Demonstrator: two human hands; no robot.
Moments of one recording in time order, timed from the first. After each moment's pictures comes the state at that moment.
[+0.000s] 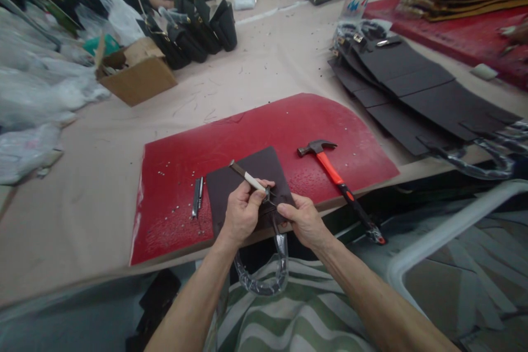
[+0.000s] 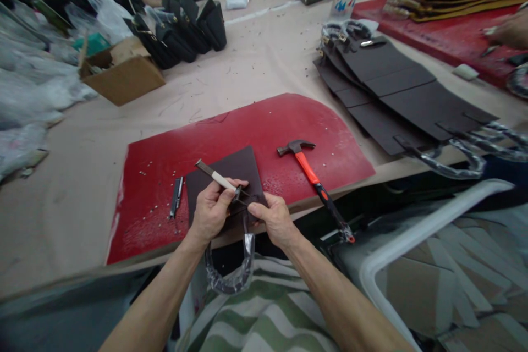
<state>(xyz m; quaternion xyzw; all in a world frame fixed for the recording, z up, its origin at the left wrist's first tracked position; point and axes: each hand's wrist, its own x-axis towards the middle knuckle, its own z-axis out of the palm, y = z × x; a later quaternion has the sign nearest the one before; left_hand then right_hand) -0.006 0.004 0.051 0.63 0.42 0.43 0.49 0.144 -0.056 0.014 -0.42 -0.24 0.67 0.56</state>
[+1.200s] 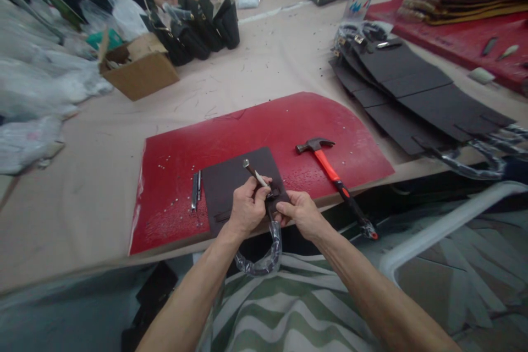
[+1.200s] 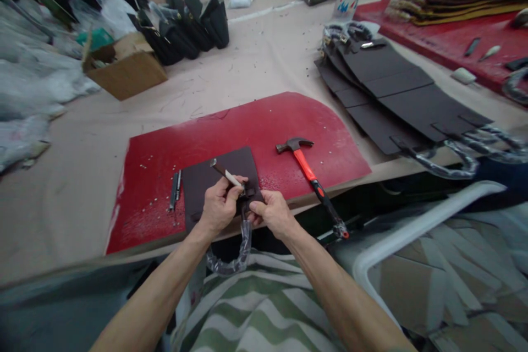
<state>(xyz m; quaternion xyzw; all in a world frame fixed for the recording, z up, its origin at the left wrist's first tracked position) 0.002 -0.003 0.028 0.72 0.44 0.40 0.35 0.154 -0.056 0.023 -0.53 -0.32 0.66 0.42</state>
